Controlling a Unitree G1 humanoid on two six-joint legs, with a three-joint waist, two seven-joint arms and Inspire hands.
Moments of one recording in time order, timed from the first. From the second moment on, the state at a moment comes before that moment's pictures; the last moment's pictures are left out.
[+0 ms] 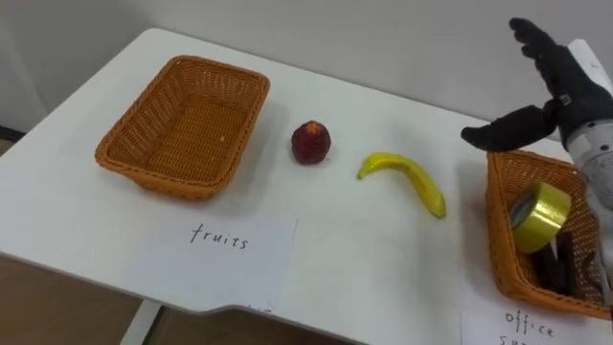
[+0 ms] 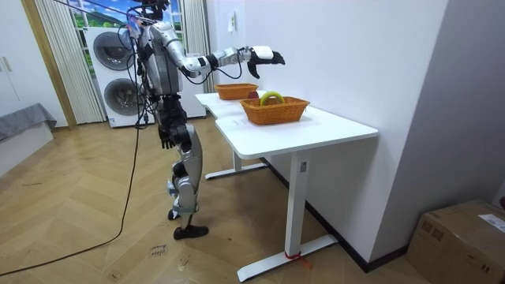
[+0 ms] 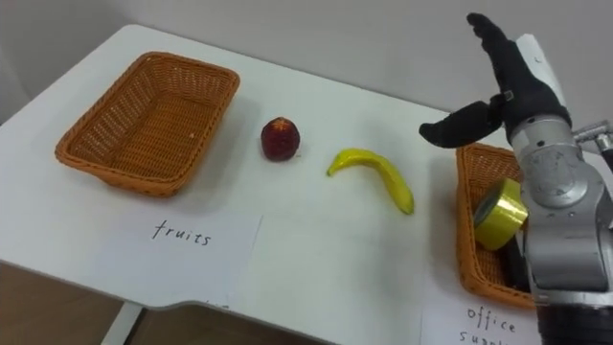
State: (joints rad) left arm 0.29 0.23 0.27 1.00 0.16 0.17 0.06; right arm -0.26 -0.48 -0.12 0.05 -0.39 0.27 0.19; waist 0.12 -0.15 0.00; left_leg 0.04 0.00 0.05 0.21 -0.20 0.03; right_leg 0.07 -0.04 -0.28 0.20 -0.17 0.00
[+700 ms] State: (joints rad) left arm 0.22 0.27 0.15 1.03 0.09 0.17 0.07; right arm -0.40 -0.51 0.03 0.26 -0.42 0.26 0.18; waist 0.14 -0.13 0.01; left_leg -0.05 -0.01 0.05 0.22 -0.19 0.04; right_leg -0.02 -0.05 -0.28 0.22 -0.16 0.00
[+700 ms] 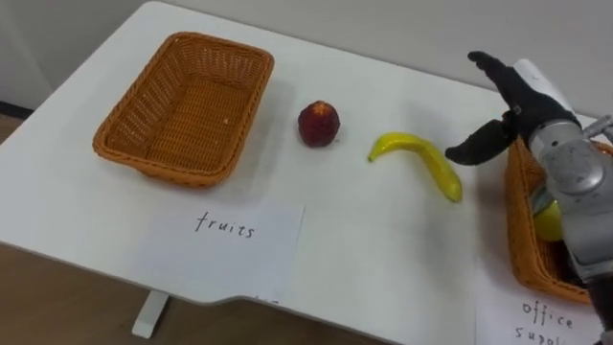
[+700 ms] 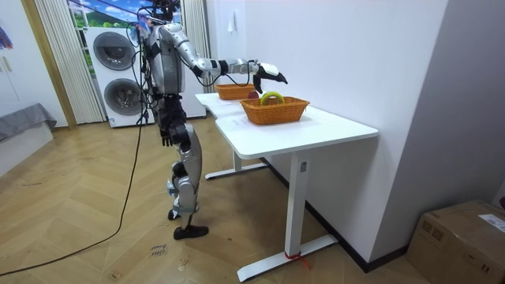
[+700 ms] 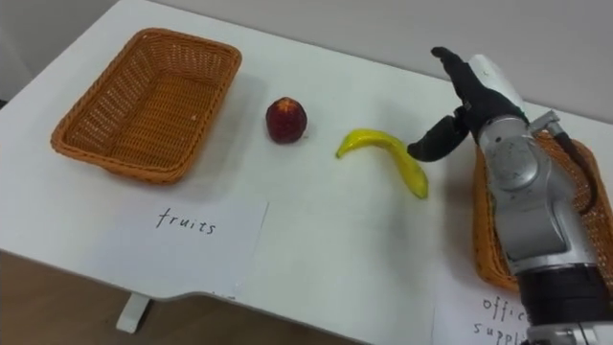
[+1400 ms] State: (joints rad) left arm 0.21 0.28 0.13 1.04 0.07 0.17 0.10; right arm -0.43 -0.54 0.10 0.31 -0.40 0.25 0.14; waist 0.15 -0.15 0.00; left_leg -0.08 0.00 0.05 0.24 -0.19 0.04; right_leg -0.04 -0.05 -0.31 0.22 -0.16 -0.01
